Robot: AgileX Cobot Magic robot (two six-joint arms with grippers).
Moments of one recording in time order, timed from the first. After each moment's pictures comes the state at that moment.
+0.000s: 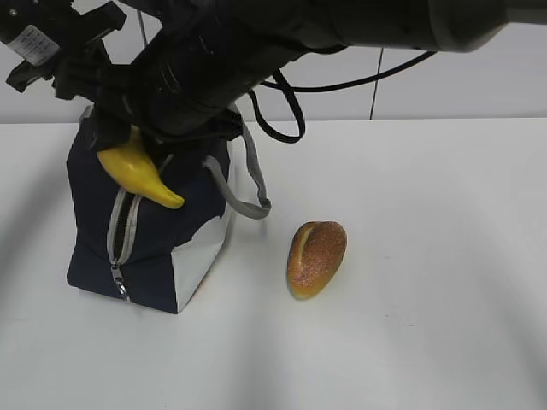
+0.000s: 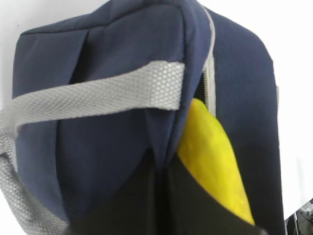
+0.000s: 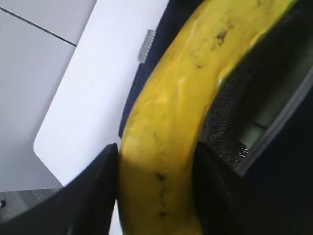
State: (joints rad) left arm -0.07 1.92 -1.78 -0.55 1.23 0.19; right arm 0.73 1.91 -1.66 0.45 0.61 0.08
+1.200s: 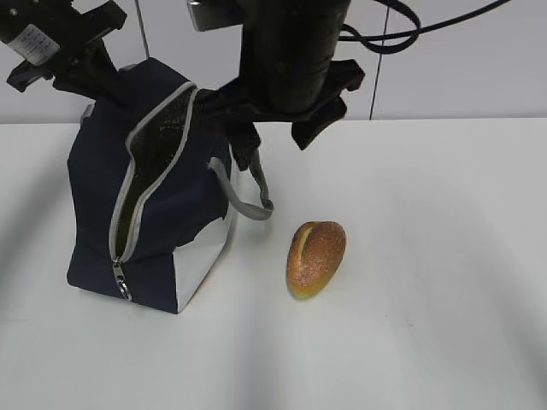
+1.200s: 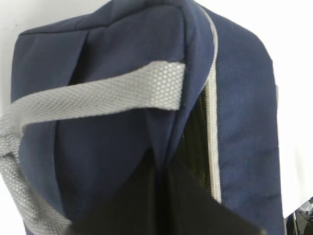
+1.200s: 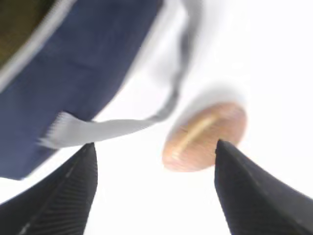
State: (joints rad) left arm -0.07 1.92 -1.78 -0.55 1.23 0.19; right arm 0.68 1.92 -1.83 -0.14 1.20 0.21
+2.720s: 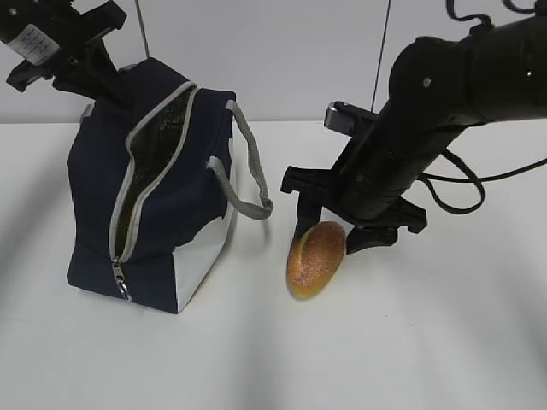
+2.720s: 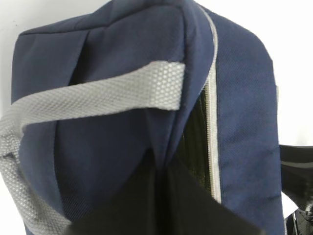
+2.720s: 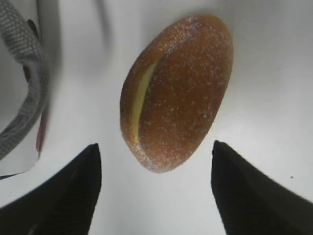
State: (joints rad) left arm -0.07 1.92 -1.78 -0.55 1.23 0.19; right arm 0.45 1.84 -1.24 0.21 0.70 0.41
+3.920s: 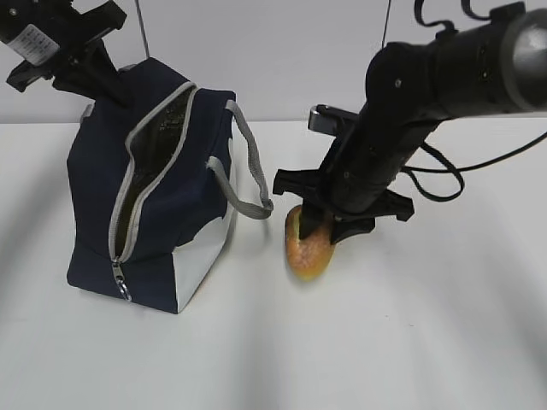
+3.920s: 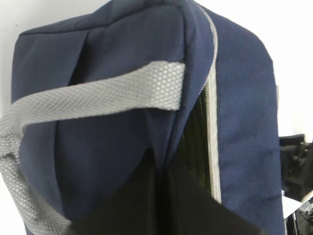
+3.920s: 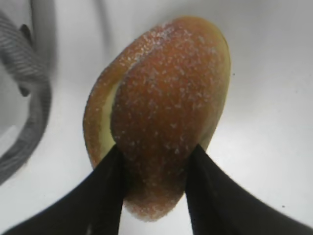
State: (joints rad) left arm -0.07 1.92 -1.78 -0.55 1.23 0.19; right arm 0.45 1.93 -1.34 0.17 0.75 0.36
